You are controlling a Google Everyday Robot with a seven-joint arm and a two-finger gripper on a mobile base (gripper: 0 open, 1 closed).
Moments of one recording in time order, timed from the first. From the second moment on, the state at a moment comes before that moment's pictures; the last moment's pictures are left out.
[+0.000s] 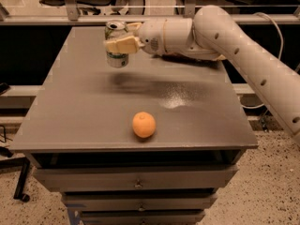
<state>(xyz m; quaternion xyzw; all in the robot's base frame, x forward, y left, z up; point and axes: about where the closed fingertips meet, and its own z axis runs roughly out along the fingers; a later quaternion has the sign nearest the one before) 0.663 0.094 0.949 -0.47 0.59 0.40 0.52</state>
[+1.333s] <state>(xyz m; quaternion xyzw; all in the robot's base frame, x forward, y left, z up) 0.604 0.034 0.943 -0.47 0.62 0.40 0.49</state>
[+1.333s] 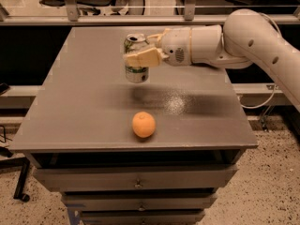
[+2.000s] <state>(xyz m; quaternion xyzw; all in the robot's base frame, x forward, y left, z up) 0.552 -0.010 0.940 -0.48 0.62 0.41 0.47</state>
